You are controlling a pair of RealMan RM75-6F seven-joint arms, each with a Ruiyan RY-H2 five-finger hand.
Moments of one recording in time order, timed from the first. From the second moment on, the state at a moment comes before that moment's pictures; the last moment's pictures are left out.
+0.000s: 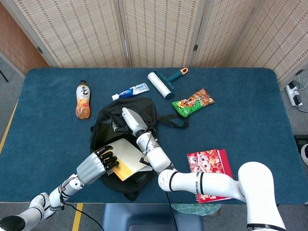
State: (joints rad) left arm -0.58 -1.86 0.06 -0.59 1.94 1.85 -0.23; right arm 1.24 -1.78 0.60 -1.45 -0.45 0.86 -0.12
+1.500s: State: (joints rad) left arm -0.68 -1.85 0.00 -0.81 1.72 1.33 0.14; right arm 1.19 -1.73 0.54 -1.61 -0.54 0.92 -0.08
